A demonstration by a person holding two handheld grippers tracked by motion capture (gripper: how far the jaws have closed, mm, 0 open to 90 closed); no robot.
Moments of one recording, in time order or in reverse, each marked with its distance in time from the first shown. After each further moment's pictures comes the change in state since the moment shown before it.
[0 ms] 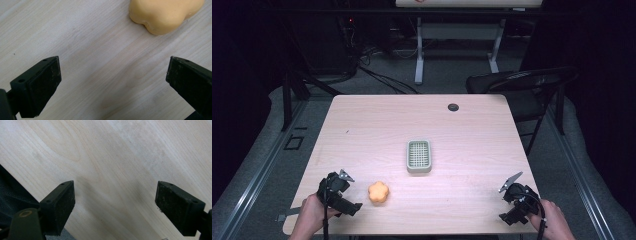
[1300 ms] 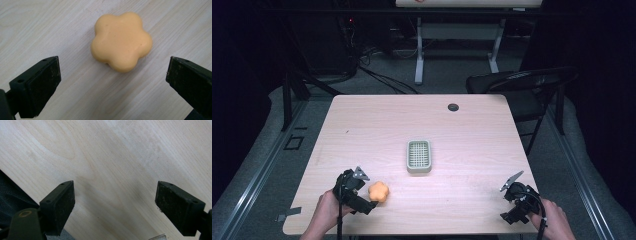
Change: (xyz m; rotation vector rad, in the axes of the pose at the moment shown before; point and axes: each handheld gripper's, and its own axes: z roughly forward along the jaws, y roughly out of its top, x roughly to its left) left arm -0.030 0.029 0.003 -0.096 -0.065 0.079; right arm -0.004 -0.001 -0.001 0.026 -0.020 0.014
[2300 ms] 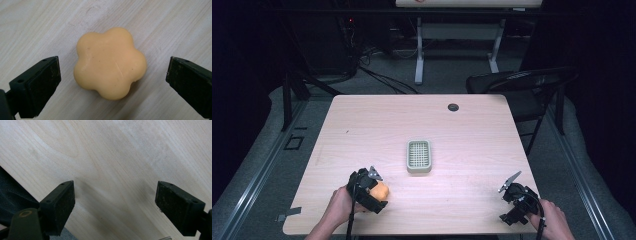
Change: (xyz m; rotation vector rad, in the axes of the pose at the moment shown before) left arm -0.010 0.021 0.026 0.050 -0.007 0.092; right arm 0.001 0.002 0.004 0.028 0.023 -0.013
